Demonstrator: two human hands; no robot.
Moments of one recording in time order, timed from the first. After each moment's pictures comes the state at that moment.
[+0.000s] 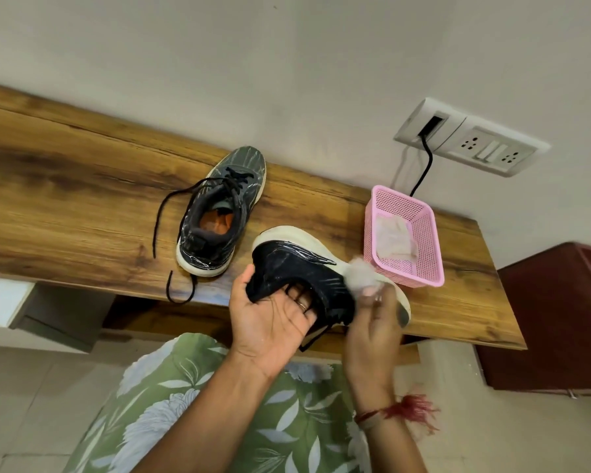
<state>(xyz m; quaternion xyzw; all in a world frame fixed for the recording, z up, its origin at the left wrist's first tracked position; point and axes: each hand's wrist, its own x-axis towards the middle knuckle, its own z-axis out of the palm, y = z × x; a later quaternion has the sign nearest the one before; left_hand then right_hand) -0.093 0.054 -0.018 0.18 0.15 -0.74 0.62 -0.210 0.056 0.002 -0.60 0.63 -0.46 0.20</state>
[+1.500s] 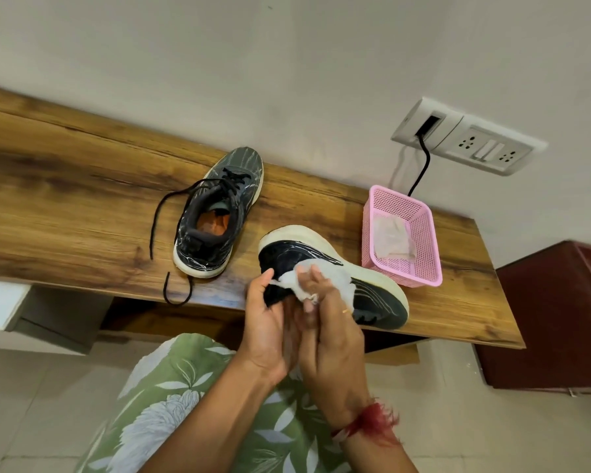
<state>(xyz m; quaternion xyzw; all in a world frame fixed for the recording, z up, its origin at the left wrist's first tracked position) -0.106 0.061 -0.009 0.24 0.06 -0.74 0.62 -0.186 0.070 0.004 -0.78 0.46 -0.39 0.17</state>
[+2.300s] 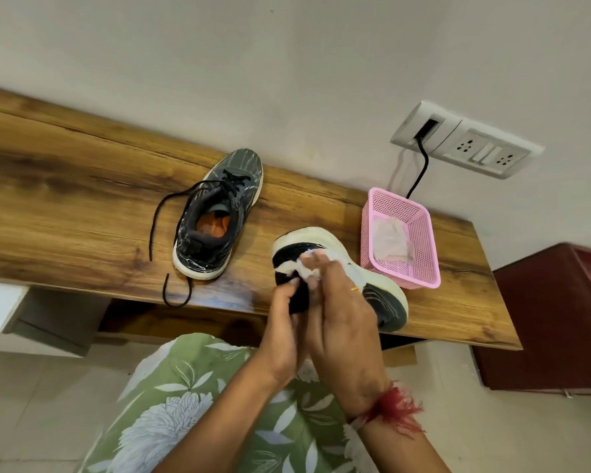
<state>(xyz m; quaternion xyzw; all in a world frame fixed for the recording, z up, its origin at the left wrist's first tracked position) -0.117 0.063 -0.003 0.30 -0.07 -0.73 0.60 -0.183 0.053 0.038 -0.82 0.47 -0.32 0.12</state>
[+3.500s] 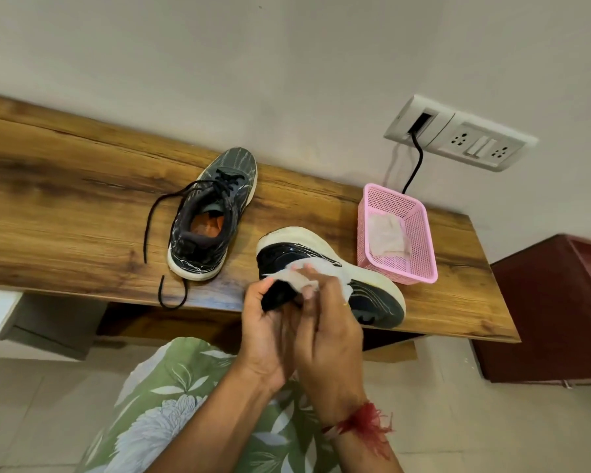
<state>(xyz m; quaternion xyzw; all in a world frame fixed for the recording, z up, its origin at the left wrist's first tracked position) -0.111 0.065 -0.007 0.21 0.06 -0.73 0.64 -0.175 0.070 0.019 -0.75 0.50 -0.40 0.14</state>
